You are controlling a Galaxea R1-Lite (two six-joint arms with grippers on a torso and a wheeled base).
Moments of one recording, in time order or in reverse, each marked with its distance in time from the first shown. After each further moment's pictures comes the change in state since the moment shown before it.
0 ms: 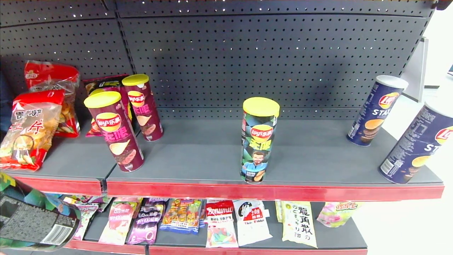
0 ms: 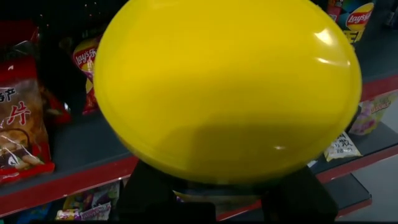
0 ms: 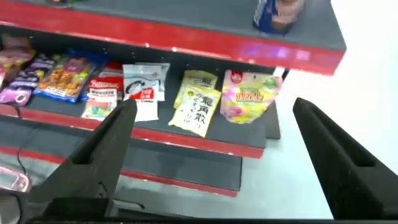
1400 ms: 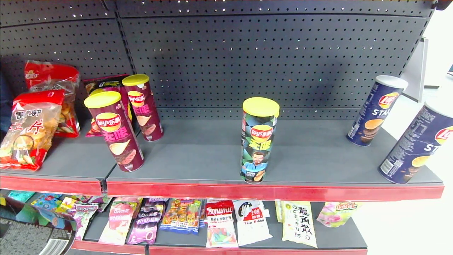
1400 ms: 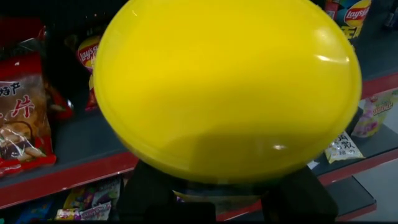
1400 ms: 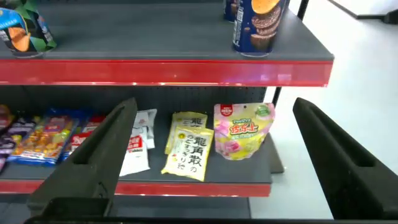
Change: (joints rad) left arm 0.000 -0.110 0.065 0.002 0.010 -0.005; right arm -0.135 -0.131 0.374 -0.487 0.006 0.040
